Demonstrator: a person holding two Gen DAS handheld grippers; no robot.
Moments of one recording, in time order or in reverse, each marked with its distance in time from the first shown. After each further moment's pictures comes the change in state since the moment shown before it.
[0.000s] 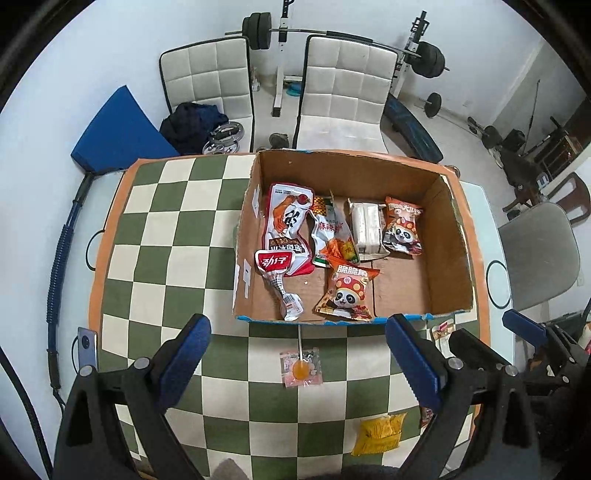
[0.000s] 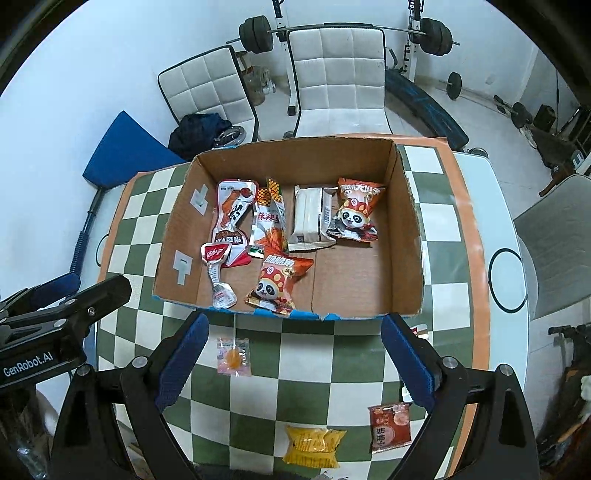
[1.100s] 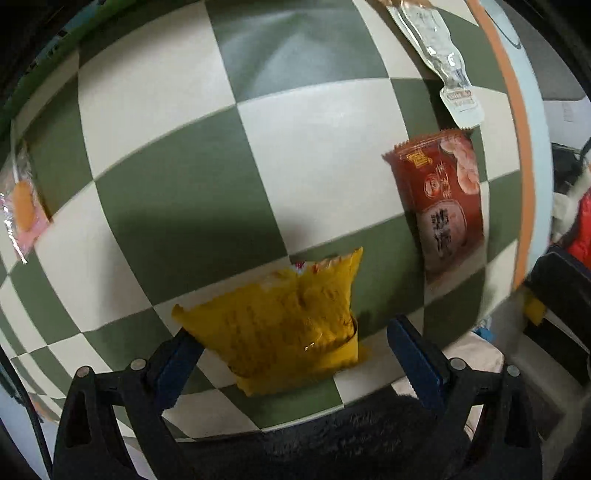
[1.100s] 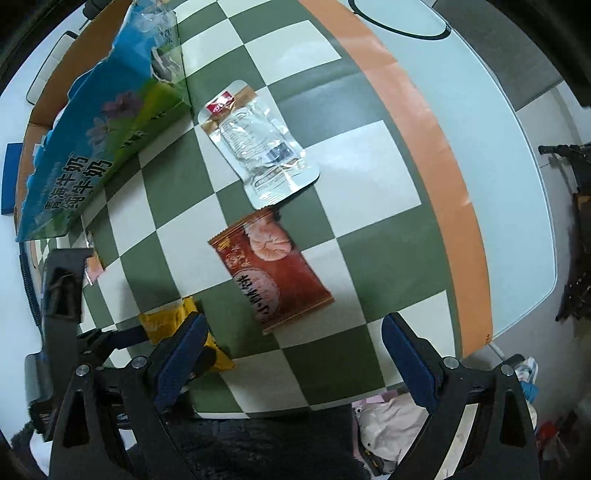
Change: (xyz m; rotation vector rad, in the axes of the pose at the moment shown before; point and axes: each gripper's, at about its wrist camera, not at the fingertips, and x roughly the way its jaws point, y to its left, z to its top) left arm 0.226 -0.174 -0.202 0.307 0.718 -0.119; right arm 0.096 -0.197 -0.205 0.426 0.392 -0.057
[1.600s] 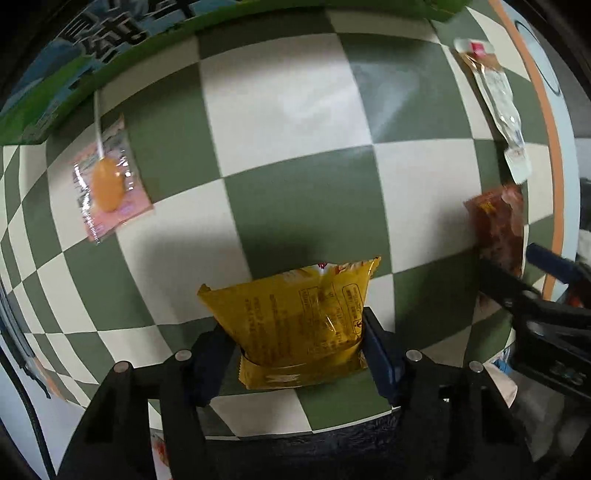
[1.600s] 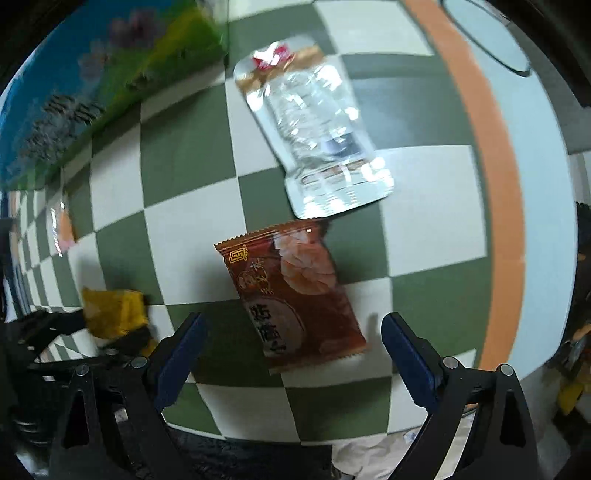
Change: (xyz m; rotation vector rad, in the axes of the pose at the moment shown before) left arm -0.025 0.032 -0.009 -0.122 -0.059 0.097; right arm 0.064 0.049 0.023 -0.201 0.084 -0.083
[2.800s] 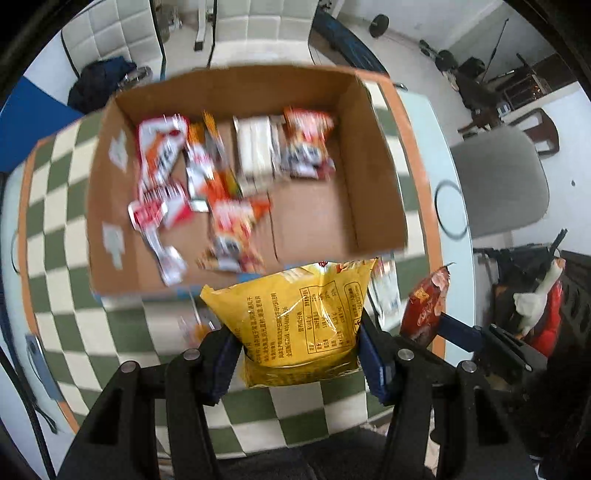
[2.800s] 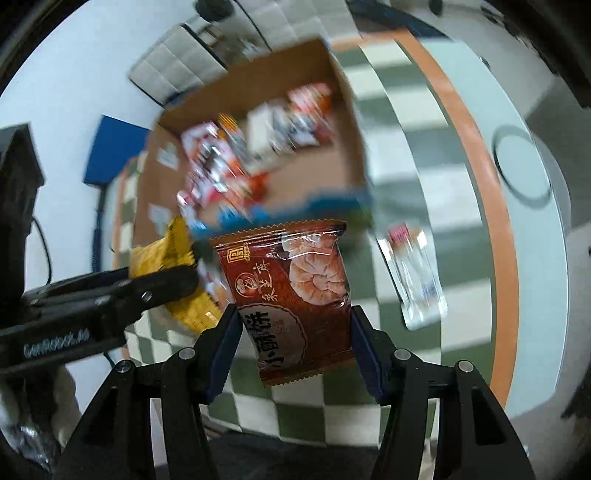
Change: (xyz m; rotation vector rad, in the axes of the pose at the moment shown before) left arm -0.244 0.074 0.066 -0.037 -0.341 -0.179; right arm -0.201 0.076 0.045 -0.083 -0.298 0.282
